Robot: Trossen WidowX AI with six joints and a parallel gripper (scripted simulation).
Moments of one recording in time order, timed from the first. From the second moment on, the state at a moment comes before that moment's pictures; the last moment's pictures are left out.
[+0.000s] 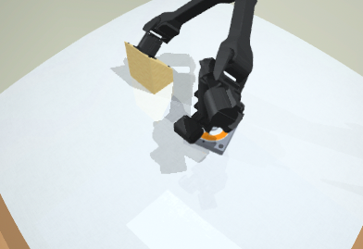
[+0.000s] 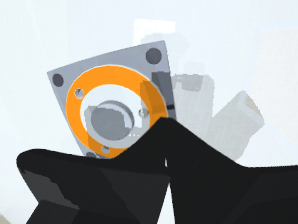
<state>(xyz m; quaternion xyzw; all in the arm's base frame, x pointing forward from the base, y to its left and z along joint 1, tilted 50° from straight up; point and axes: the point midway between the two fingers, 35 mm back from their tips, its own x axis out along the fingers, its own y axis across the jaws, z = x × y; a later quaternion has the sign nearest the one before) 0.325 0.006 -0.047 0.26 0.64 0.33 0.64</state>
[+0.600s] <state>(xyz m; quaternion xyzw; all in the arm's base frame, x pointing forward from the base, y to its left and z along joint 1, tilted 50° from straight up) 0.327 -0.007 -0.037 0.26 0.64 0.33 0.64</state>
